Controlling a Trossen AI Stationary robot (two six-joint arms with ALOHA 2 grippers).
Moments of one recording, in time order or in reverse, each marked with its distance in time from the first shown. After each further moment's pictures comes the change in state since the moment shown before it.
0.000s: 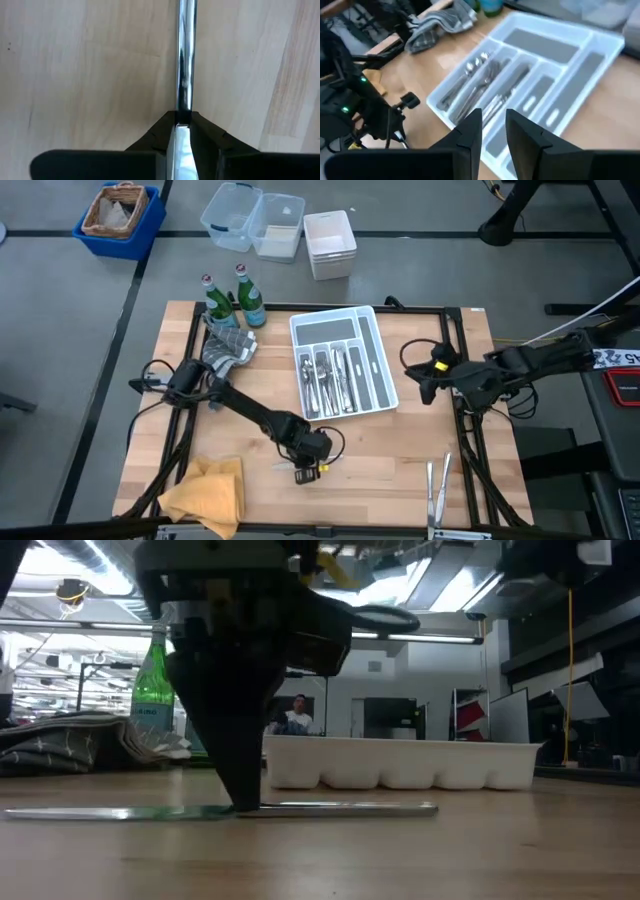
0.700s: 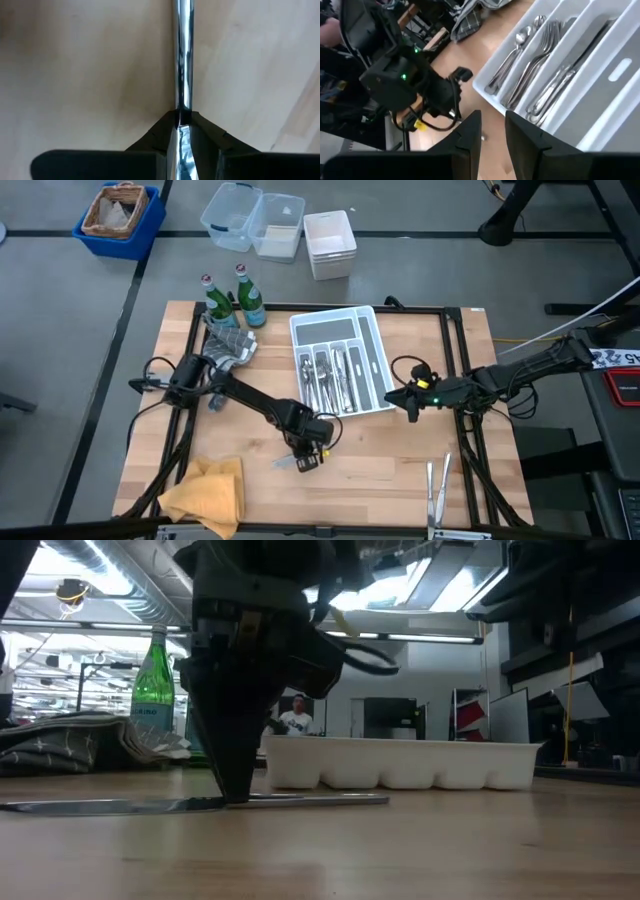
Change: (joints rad) left arm 0.080 -0.002 0.002 -0.104 0.097 -0.068; right arm 0.000 -0.033 -0.440 0.641 -0.191 0.102
